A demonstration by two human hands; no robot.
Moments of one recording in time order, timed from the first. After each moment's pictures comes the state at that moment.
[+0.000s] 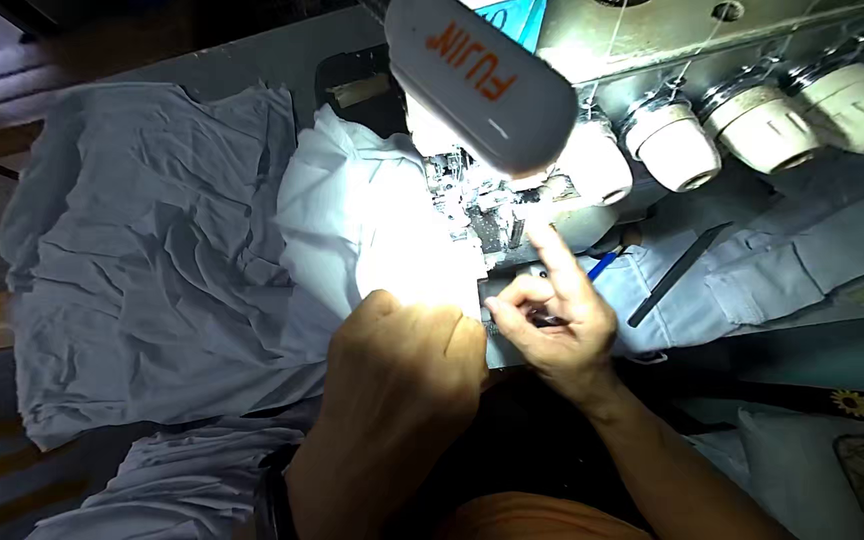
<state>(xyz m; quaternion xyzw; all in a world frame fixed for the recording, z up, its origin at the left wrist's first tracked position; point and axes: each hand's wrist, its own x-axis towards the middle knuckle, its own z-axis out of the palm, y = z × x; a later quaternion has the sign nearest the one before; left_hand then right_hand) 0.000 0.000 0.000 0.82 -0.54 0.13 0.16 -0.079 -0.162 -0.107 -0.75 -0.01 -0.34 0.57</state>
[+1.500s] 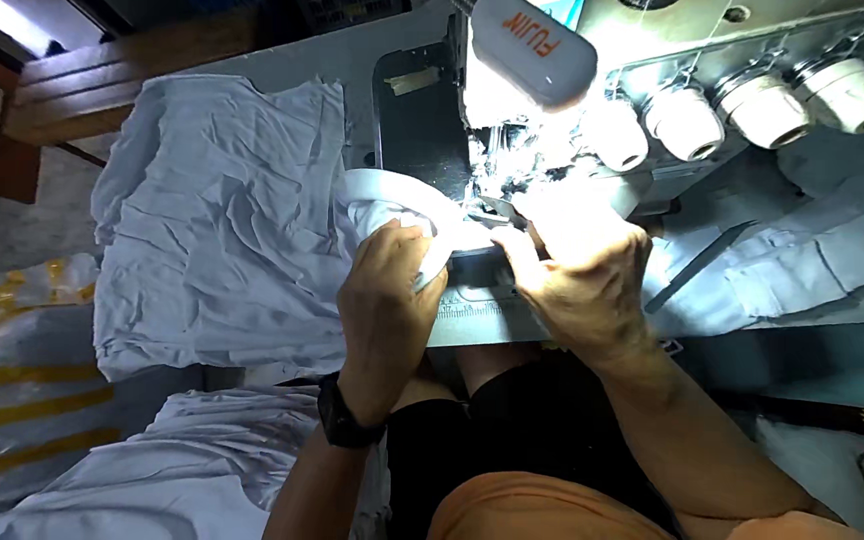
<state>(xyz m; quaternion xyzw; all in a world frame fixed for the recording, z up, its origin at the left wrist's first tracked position) 0.009 0.018 -0.041 0.87 -0.34 0.17 0.32 -0.054 -0.152 -0.048 -0.92 0.07 -0.34 0.19</state>
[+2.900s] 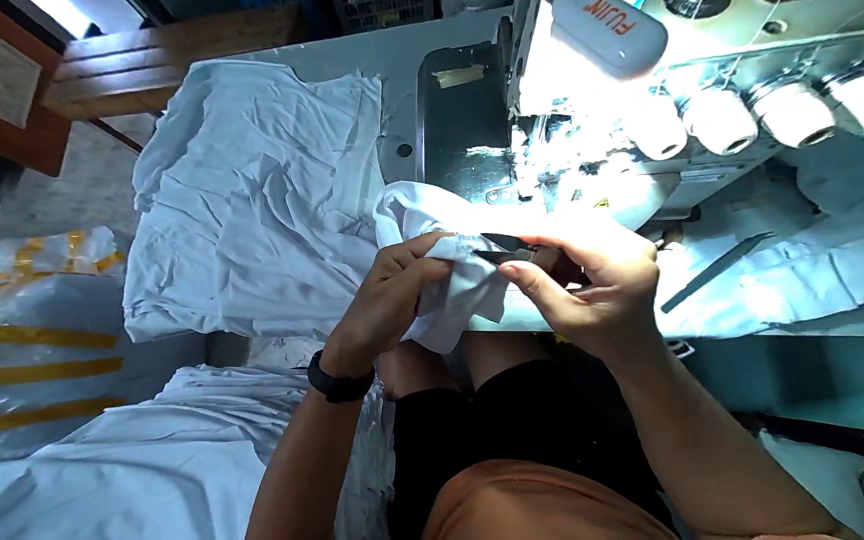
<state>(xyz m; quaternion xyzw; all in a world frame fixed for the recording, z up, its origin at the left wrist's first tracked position) 0.018 0.055 -0.033 0.56 -0.27 -0.28 0.73 -0.067 -0.149 -0.050 -0.83 -0.13 -0.34 0.43</state>
